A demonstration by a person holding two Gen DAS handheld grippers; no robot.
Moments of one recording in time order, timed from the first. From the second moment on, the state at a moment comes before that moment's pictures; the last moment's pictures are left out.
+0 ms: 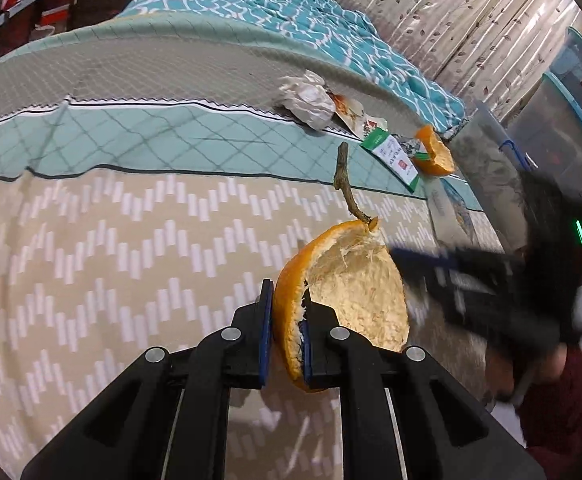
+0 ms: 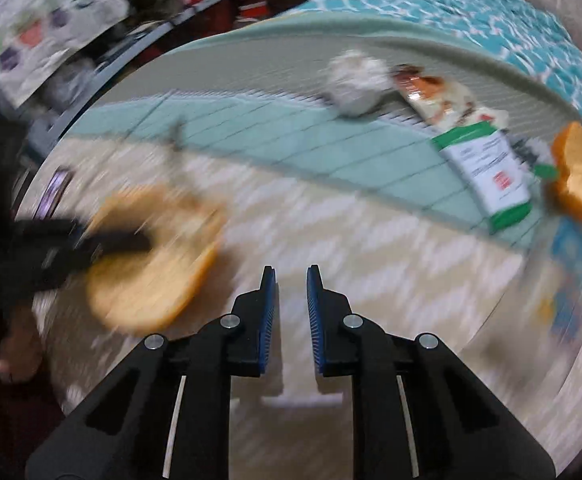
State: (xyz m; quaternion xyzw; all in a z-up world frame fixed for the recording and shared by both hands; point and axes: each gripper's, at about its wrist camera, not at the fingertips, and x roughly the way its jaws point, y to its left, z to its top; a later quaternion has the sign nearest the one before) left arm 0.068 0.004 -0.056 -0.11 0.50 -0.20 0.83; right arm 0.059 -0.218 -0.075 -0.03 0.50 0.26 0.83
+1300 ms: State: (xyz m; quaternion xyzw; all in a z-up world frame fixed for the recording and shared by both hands) left arm 0.054 0.252 0.033 -0.13 0.32 0.01 0.94; right arm -0.020 -0.239 -0.042 0.09 0.40 0.20 0.89
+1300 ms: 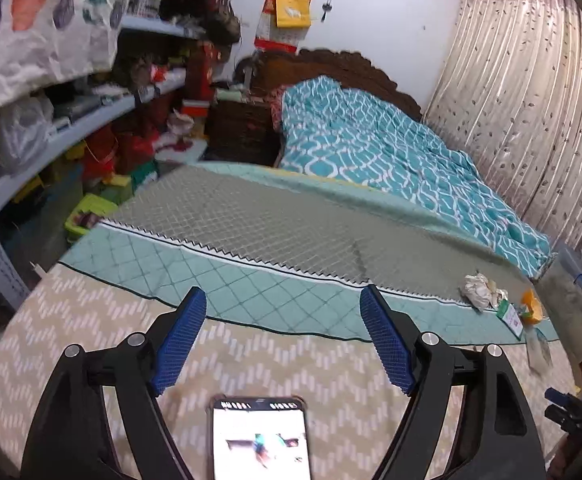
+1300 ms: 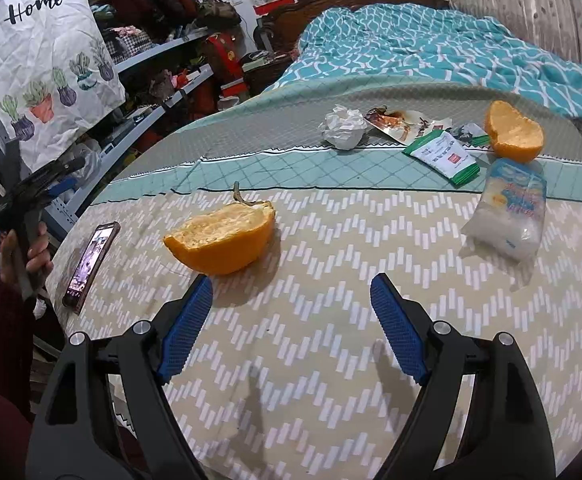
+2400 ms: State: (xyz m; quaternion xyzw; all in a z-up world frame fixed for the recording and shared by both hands) left arm 0.063 0.032 0.031 -0.08 0.39 -0.17 0.90; right arm -0.029 -0.274 -0.041 0.11 0.38 0.17 0.90
